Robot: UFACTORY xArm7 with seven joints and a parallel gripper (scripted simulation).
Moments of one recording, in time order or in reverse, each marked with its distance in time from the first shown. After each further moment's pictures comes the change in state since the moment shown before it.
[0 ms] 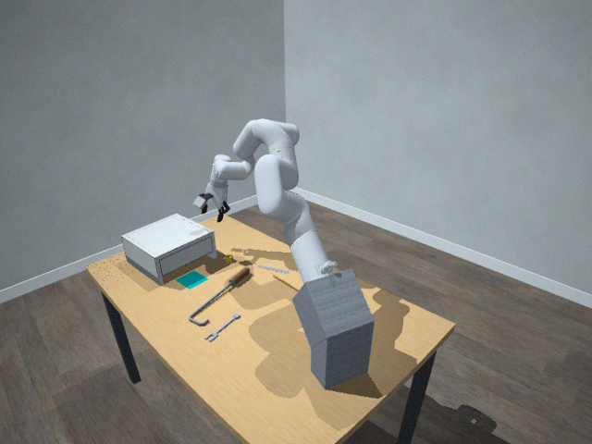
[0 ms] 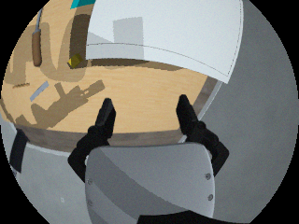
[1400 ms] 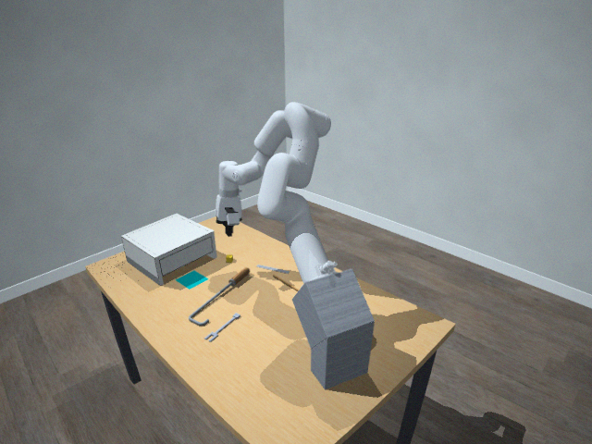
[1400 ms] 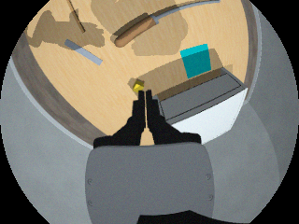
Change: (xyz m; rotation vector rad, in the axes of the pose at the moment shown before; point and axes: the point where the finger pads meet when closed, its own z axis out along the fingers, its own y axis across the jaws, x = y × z) arm 0.122 -0.177 -0.045 0.221 0.073 -0.887
